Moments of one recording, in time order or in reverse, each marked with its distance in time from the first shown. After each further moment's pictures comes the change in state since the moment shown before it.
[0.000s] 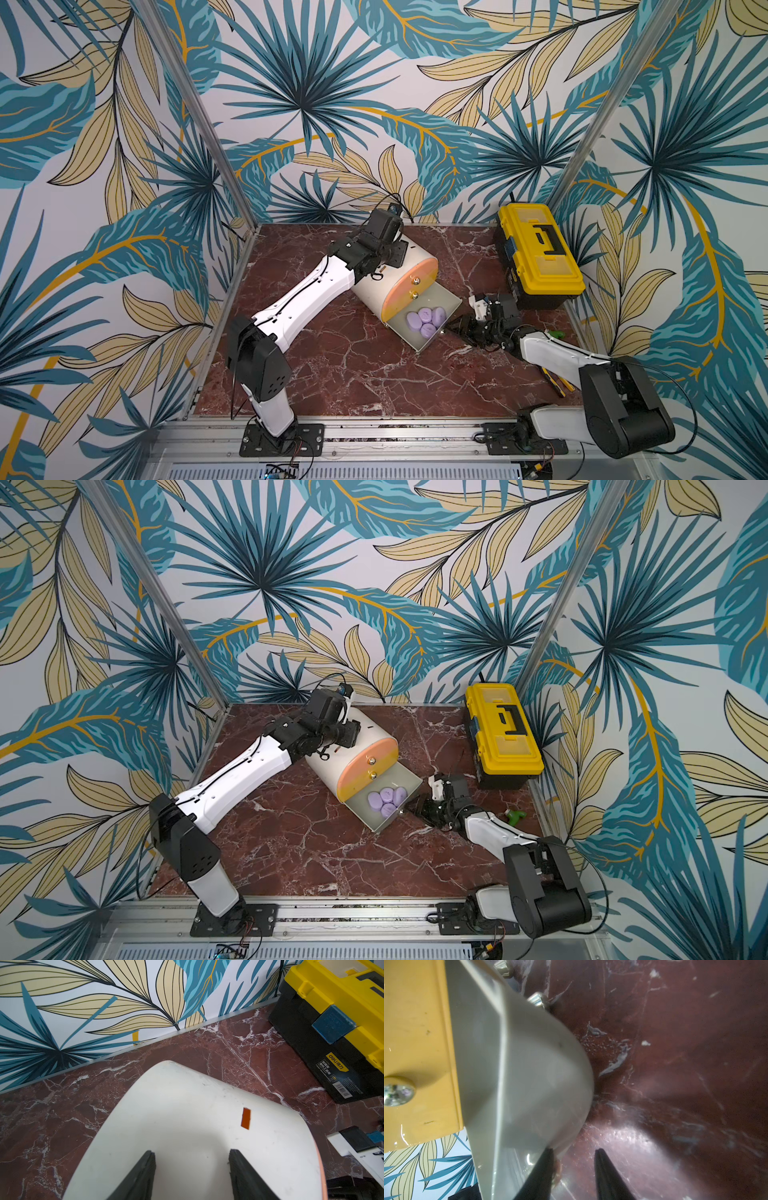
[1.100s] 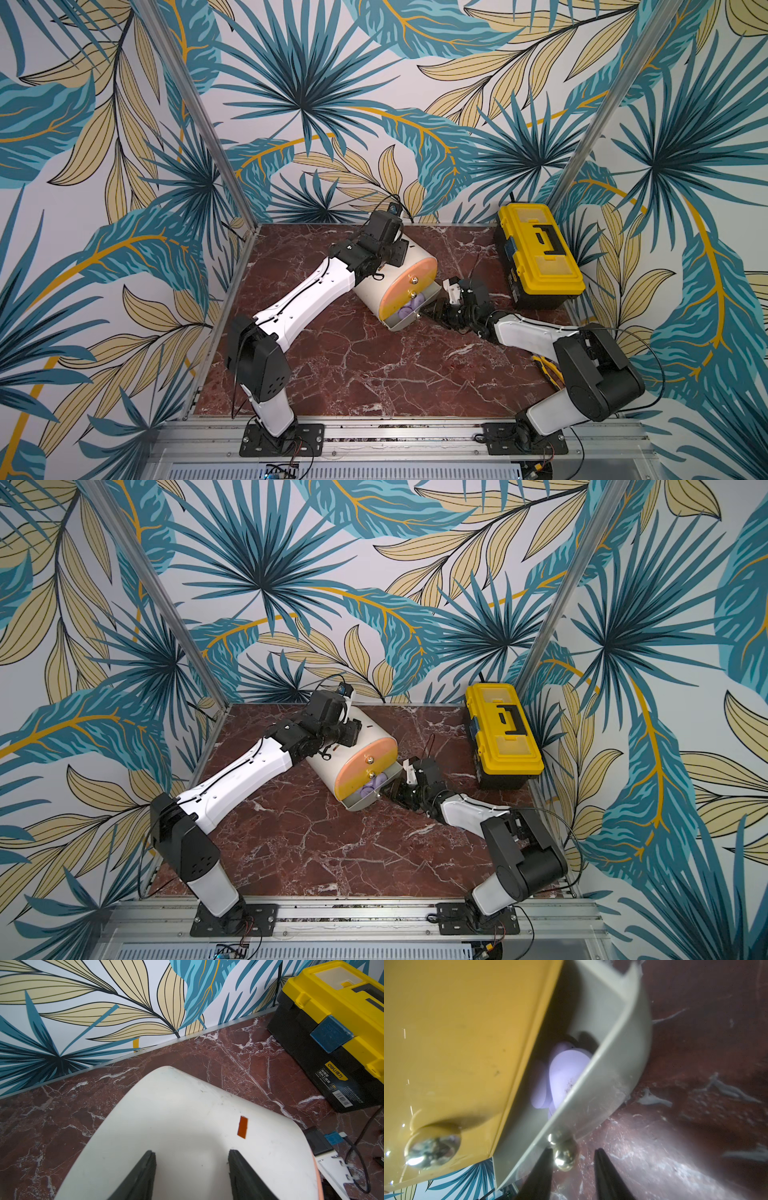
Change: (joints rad) left arm -0.006 -0.003 -0.037 0.072 -0.008 -0.002; right arm 0.199 0.202 0.179 0.192 0.103 0.122
